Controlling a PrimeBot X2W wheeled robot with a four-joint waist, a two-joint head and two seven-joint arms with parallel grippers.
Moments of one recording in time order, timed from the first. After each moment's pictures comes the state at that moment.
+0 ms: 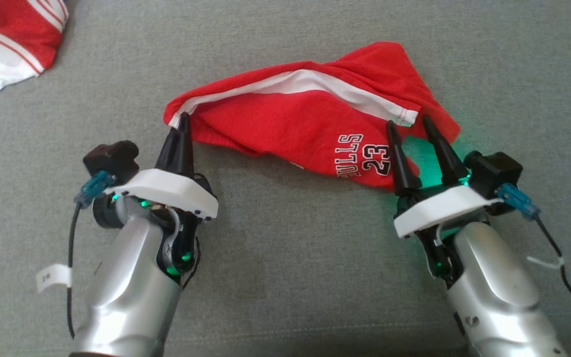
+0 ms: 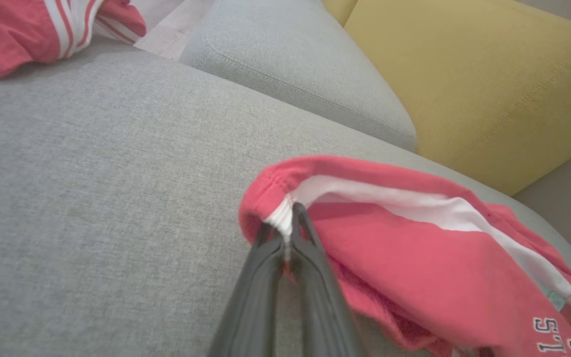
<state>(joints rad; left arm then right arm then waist) -0.47 0.03 -0.33 0.53 -0.58 0.04 -0.25 -0.42 -0.05 0.27 0.51 0.32 0.12 -0.25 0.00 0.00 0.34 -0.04</state>
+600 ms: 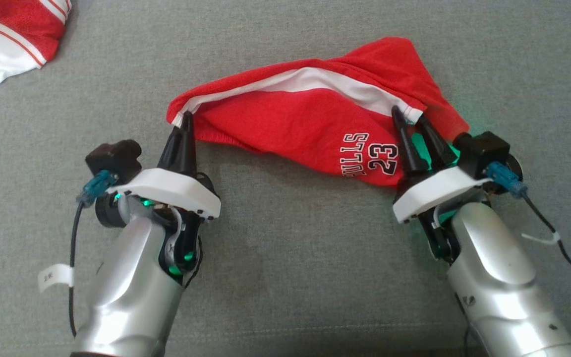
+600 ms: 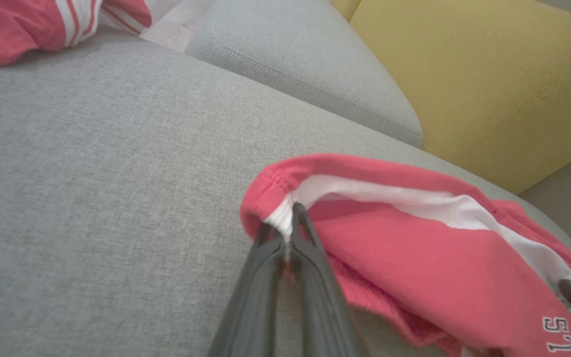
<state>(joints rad) -0.47 0.03 -0.35 0.51 -0.58 0.05 -0.25 -0.52 -0.05 0.27 0.63 0.21 0.12 -0.25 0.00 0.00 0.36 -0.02</state>
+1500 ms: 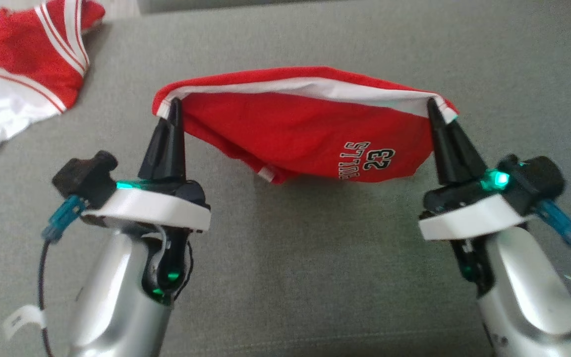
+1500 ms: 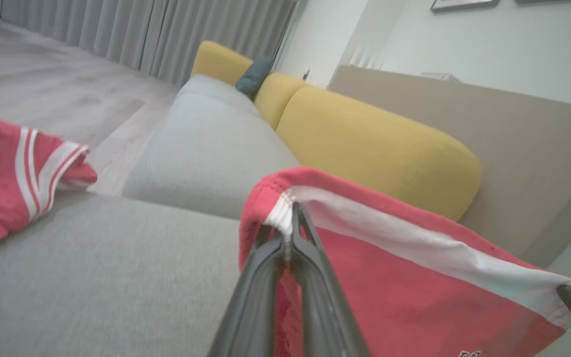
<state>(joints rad) -0.34 0.05 -0.28 0.21 -0.51 -0.01 -0.25 -0.33 -0.10 0.22 0.23 0.17 0.12 -0.25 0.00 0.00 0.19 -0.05</state>
